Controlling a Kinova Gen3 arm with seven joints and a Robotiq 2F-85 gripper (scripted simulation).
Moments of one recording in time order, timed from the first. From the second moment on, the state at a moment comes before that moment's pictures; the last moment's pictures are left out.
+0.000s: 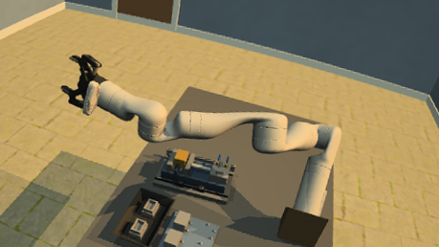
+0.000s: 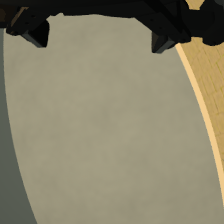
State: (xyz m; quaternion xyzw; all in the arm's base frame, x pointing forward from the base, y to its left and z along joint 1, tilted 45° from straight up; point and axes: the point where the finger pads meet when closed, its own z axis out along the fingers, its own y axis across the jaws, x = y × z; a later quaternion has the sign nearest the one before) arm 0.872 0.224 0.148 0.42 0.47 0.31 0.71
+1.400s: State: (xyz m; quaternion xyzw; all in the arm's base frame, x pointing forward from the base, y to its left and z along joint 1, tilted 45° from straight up) arm 0.820 0.051 0.131 0.56 0.42 0.13 0.70
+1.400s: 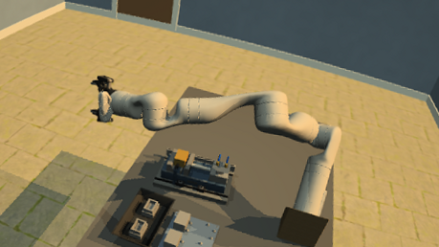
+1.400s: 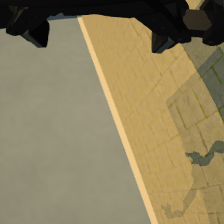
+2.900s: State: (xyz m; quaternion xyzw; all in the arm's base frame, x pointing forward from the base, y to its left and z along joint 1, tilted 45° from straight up) arm 0.685 -0.058 0.071 0.69 0.42 -0.08 0.58
